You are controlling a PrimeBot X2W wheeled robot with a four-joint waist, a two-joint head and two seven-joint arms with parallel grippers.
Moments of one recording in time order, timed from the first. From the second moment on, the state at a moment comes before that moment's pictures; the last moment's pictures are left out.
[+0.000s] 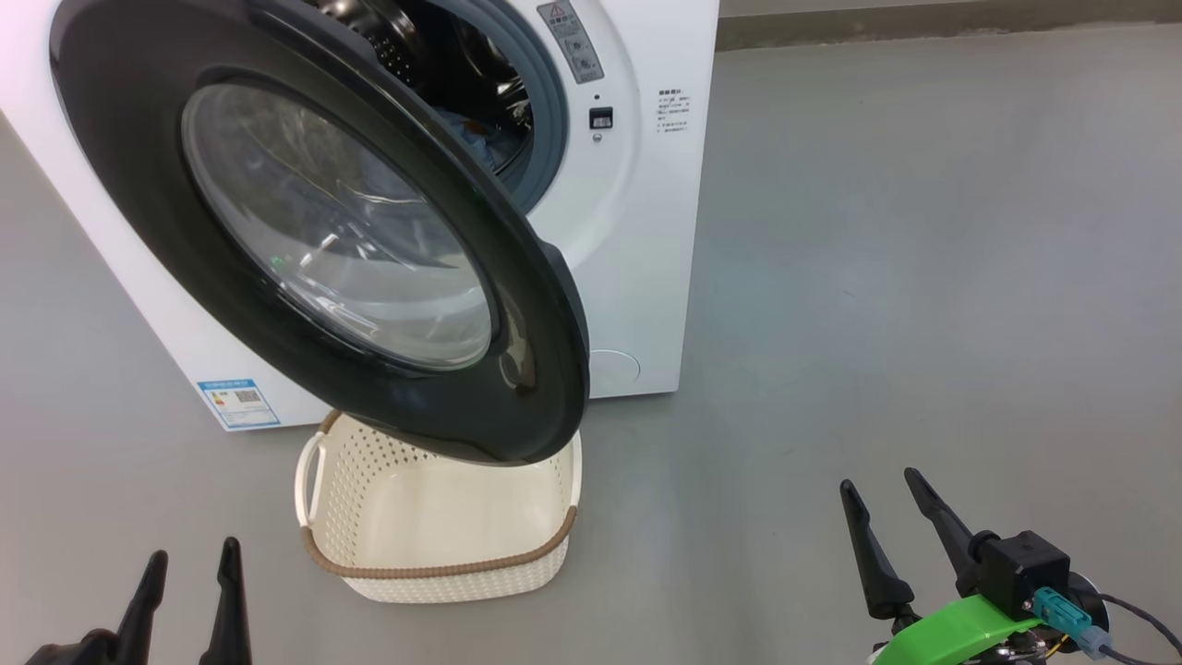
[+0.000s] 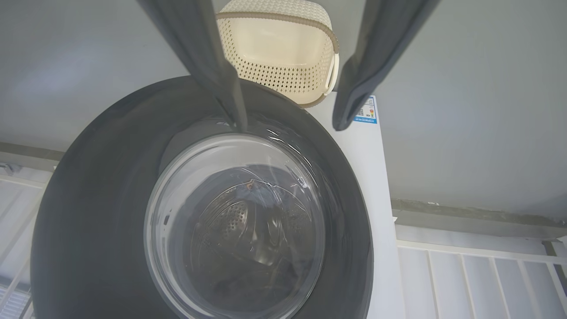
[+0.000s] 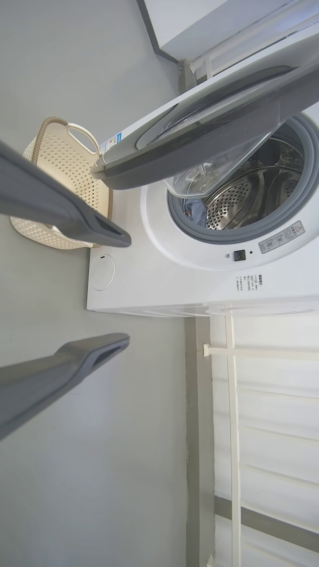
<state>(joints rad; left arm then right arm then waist) 0.06 0.16 0.03 0.17 -0.39 -0.13 -0.26 -0.06 -0.05 0.02 0.26 0.15 0.13 -0.26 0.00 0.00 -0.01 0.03</state>
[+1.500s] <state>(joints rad) 0.07 0.13 0.04 0.16 -0.38 -0.13 -0.26 -0.21 -0.05 0.13 0.02 0.18 0.13 -0.26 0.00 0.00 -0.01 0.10</state>
